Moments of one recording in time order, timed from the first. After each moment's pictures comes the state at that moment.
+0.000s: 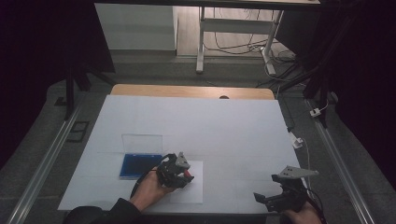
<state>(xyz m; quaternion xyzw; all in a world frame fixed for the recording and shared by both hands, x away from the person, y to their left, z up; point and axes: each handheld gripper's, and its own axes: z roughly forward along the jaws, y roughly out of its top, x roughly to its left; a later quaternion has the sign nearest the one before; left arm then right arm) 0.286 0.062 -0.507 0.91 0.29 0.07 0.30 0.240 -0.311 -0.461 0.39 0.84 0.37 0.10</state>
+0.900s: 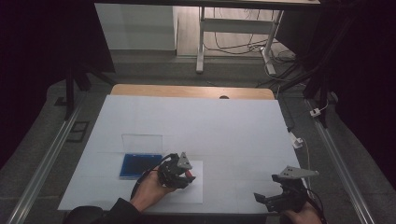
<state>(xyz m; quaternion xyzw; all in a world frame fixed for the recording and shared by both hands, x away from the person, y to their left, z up) 0.280 0.058 -0.493 0.92 0.26 0.09 0.30 0.240 -0.312 -0.461 0.39 0.84 0.37 0.10</state>
